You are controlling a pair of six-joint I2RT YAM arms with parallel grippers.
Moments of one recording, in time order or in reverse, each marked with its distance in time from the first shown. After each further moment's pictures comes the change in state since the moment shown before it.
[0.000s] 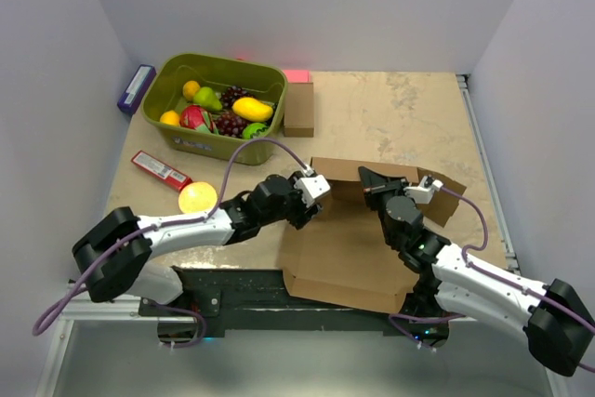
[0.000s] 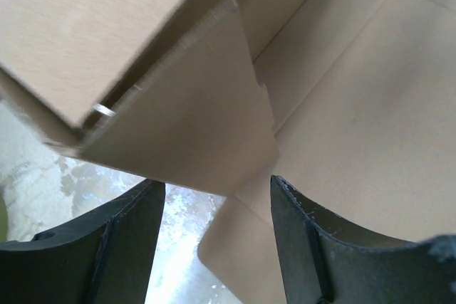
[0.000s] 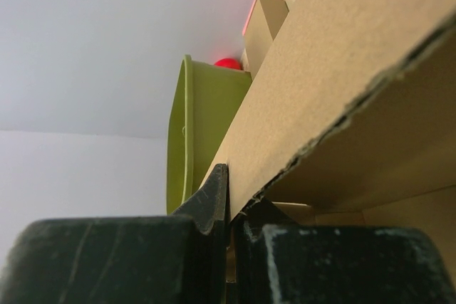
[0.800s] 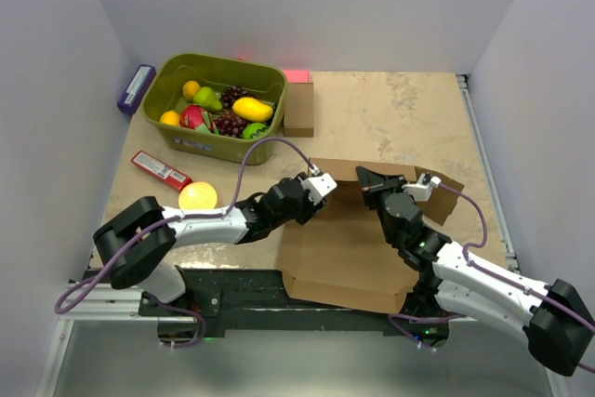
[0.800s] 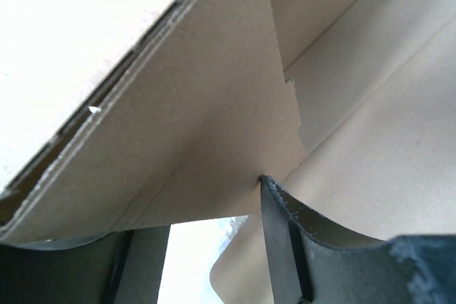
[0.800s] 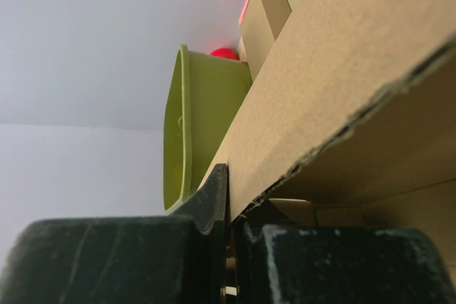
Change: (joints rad) left arm -0.043 0.141 0.037 0.054 -0.202 -0.022; right arm 0.000 -0.005 0.038 -0.065 -0.036 0.010
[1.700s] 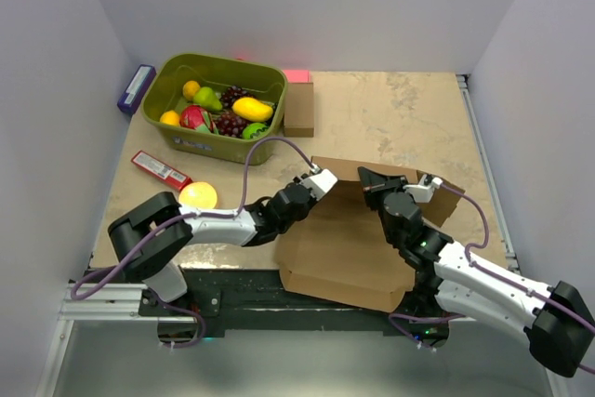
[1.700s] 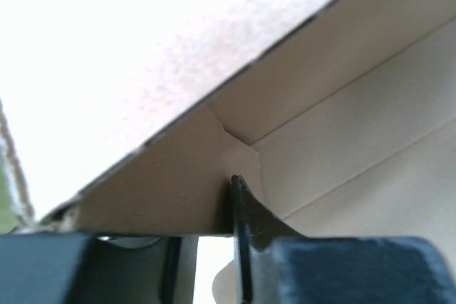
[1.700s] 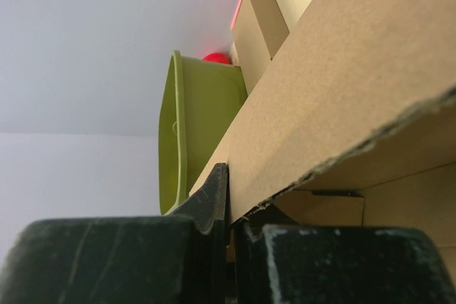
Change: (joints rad) left arm -0.035 0.083 0.002 0.135 -0.233 -0.016; right arm 0.004 -0.014 0.018 -0.069 0.016 0.026
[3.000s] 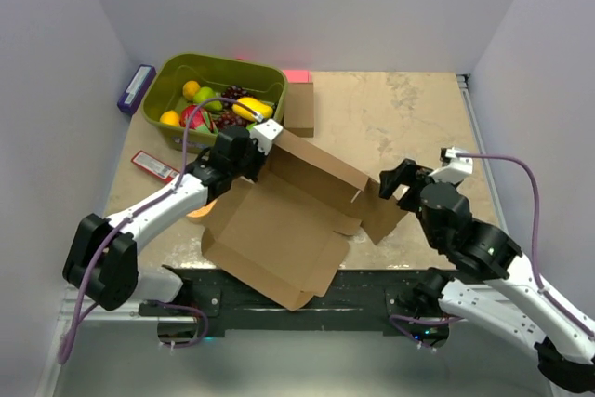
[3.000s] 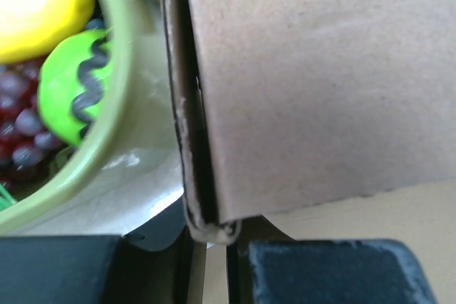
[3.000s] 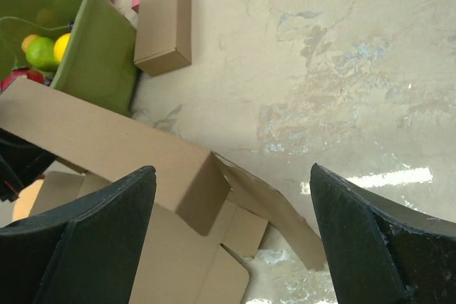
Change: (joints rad) left arm 0.470 -0.260 0.164 -0.558 0.426 0.053; right arm 0.032 -0.197 0.504 -0.889 0.028 -0.759
